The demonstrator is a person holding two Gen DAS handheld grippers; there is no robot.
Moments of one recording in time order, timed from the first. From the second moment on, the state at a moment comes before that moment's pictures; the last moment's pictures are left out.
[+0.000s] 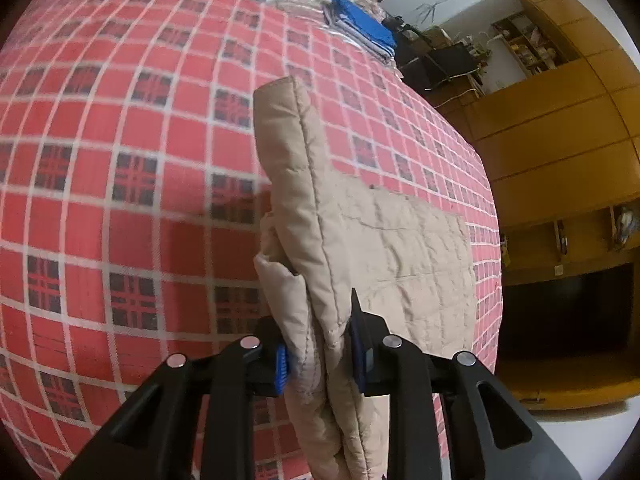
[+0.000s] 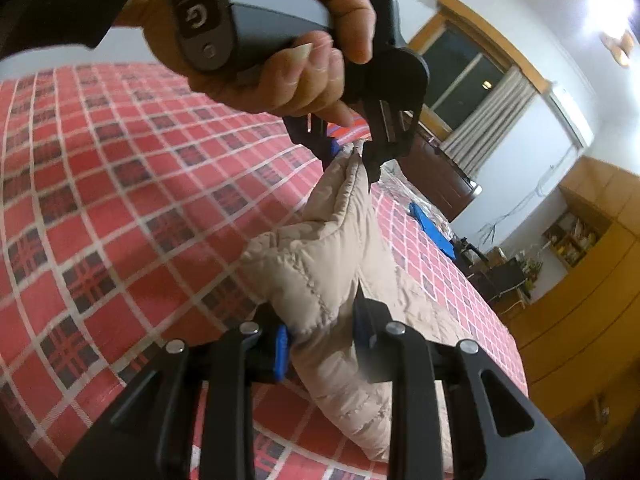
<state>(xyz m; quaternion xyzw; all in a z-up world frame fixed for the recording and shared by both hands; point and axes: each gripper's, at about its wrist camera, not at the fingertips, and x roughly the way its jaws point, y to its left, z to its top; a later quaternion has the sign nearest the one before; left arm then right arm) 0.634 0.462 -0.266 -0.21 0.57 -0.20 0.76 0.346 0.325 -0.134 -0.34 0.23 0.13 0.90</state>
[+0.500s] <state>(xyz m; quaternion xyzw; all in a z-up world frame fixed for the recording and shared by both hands) 0.631 0.390 -0.206 -0.14 0.56 -0.21 0.79 0.355 0.262 -0.094 -0.23 0.22 0.11 0.94</state>
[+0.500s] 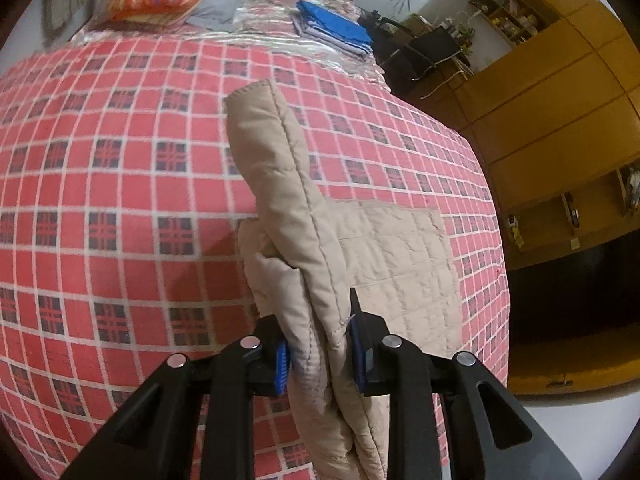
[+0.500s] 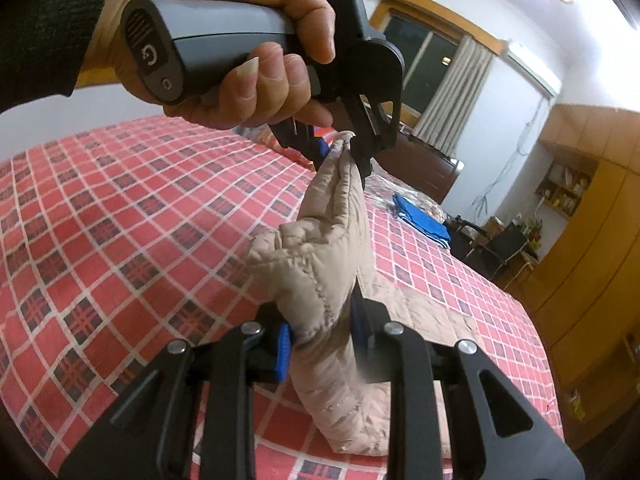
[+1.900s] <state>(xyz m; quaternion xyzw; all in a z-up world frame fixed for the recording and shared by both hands) 0.641 0.097 -0.214 0.03 0.59 -0.25 0.77 0.363 0.024 -0.111 0.01 0.23 0.01 0.97</state>
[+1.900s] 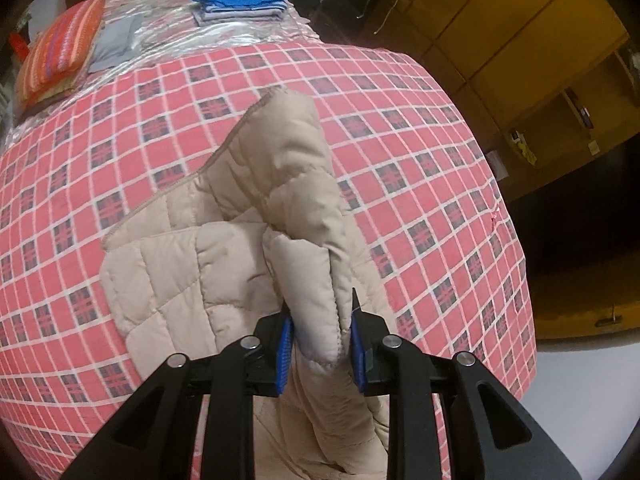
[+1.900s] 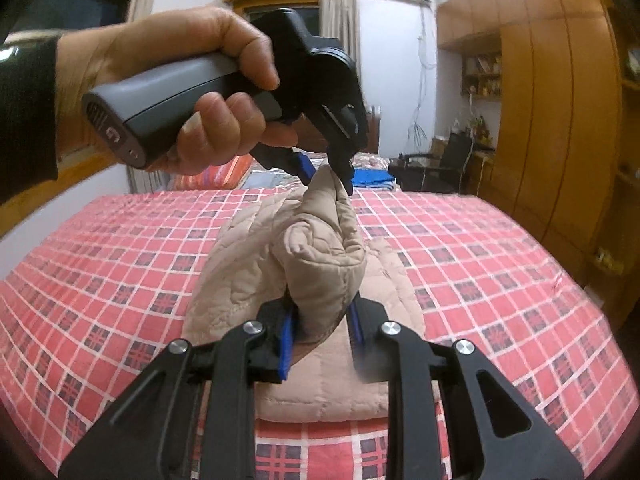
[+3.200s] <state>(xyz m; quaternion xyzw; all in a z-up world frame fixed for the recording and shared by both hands) 0.646 0.014 -0.295 0.07 0.58 -0.25 0.77 0.385 -0.058 -0.191 0.11 0.30 0.02 0.95</state>
